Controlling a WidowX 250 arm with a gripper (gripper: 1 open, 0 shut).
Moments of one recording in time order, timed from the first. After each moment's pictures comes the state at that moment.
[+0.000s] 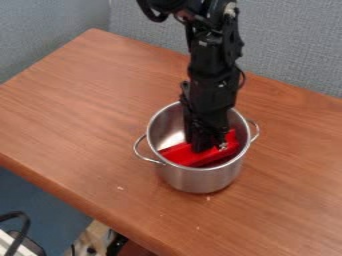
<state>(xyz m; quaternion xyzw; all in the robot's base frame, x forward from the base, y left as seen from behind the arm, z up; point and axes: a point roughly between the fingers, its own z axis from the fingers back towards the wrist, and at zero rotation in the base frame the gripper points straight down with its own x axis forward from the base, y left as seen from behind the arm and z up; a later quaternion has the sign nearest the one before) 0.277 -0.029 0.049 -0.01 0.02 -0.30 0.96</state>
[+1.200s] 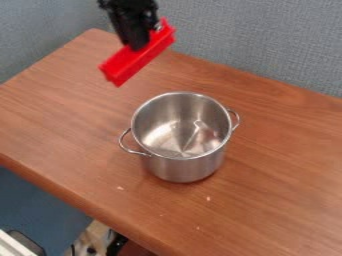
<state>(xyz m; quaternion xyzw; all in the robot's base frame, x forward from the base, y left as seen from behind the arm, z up) 0.301 0.058 0.160 -0.02 -0.11 -0.14 0.98</state>
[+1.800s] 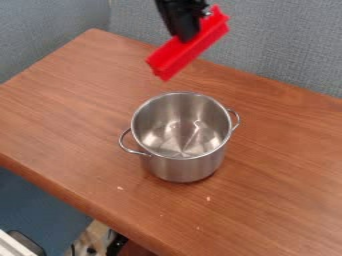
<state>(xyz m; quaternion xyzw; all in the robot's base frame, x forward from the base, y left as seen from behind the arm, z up) 0.315 0.000 0.168 -0.09 -0.12 -0.20 0.97</state>
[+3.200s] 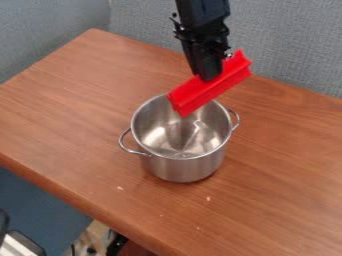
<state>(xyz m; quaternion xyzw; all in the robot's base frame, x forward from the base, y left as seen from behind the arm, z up) 0.311 -0.022 0.130 -0.12 -0.07 -0.25 0.96</state>
